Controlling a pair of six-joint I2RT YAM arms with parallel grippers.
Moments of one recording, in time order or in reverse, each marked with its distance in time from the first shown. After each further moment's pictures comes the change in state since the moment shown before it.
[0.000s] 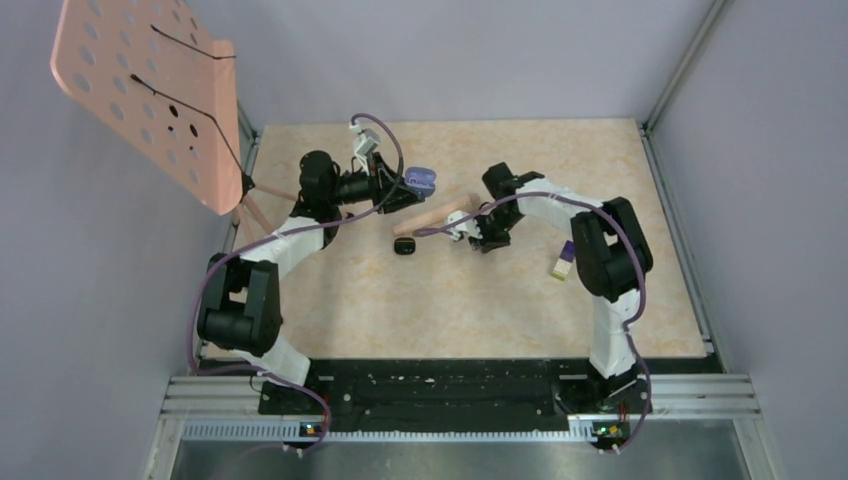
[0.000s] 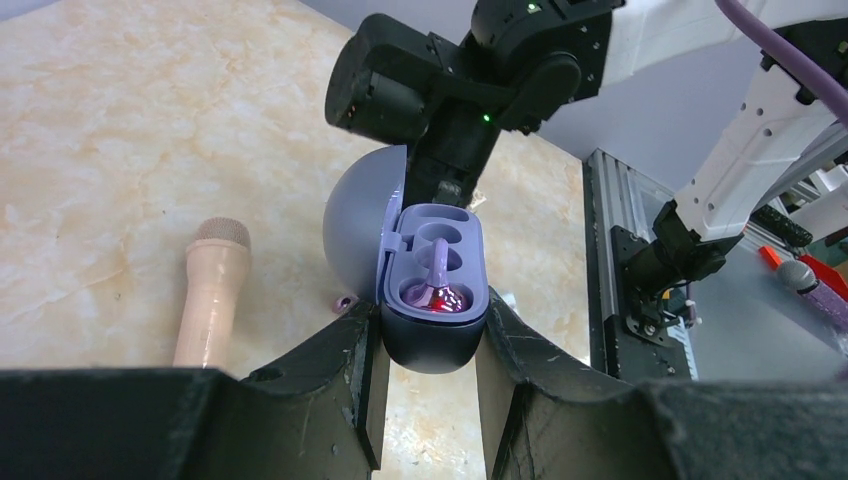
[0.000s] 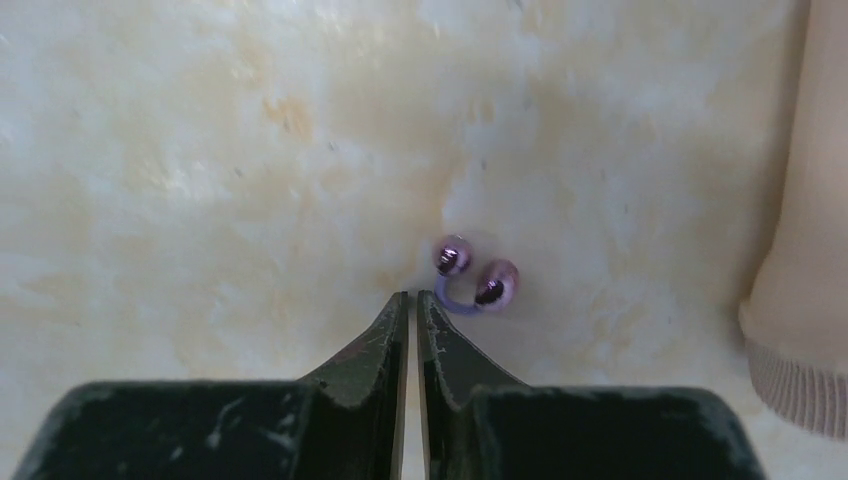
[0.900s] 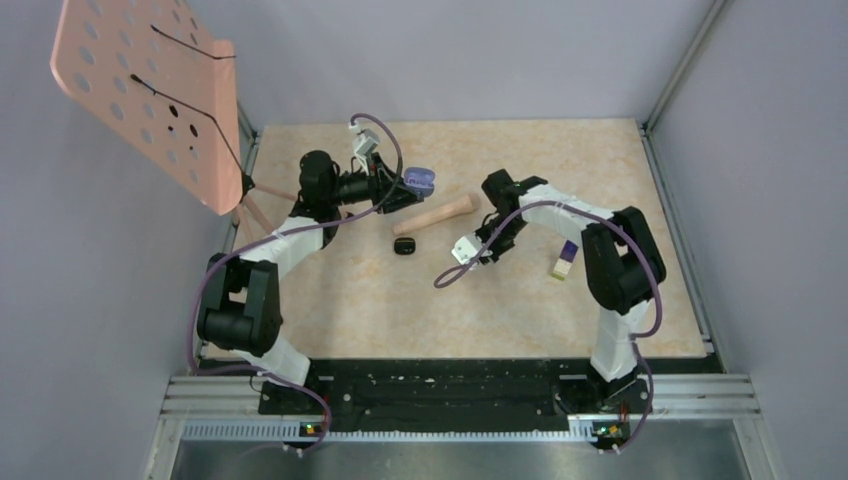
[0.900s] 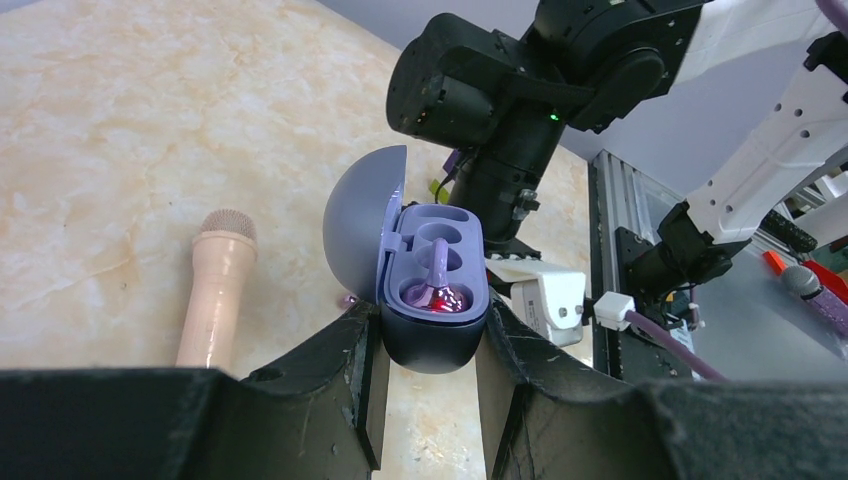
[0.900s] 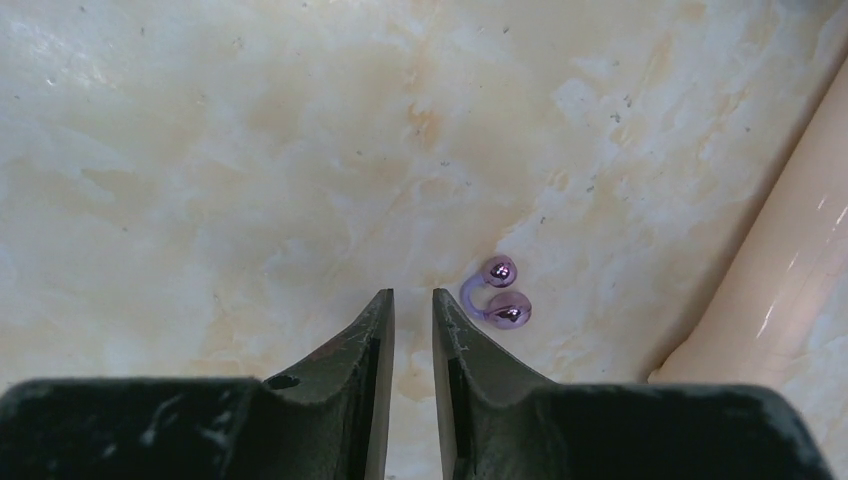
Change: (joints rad) left arm 0.004 0.000 0.000 -0.024 -0.012 0.012; right arm 0.059 -0.121 -0.082 -0.082 0.005 -0.396
